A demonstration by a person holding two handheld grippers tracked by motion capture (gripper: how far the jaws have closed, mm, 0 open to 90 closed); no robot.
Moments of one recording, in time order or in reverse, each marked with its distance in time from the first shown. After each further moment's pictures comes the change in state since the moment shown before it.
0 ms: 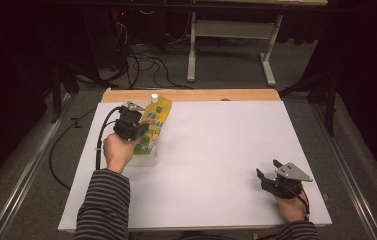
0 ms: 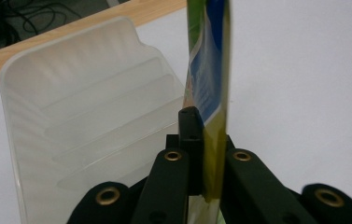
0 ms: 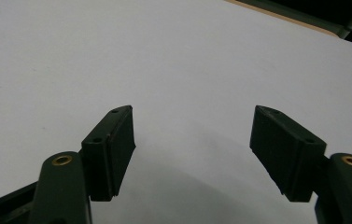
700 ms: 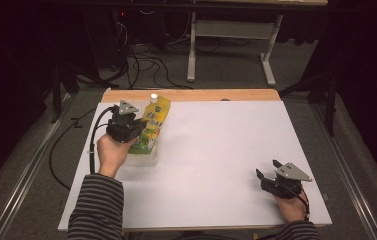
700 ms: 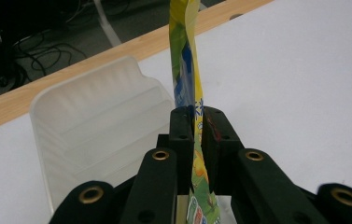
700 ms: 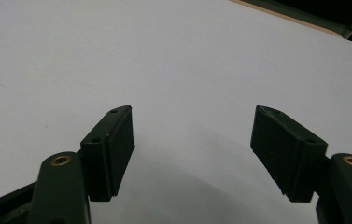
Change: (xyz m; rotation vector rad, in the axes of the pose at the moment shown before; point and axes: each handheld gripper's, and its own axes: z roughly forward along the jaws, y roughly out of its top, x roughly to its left) left arm 0.000 -0.002 -0.025 -0.107 -0.012 0.027; right arm 0.000 0.000 0.000 0.006 0.010 -0.009
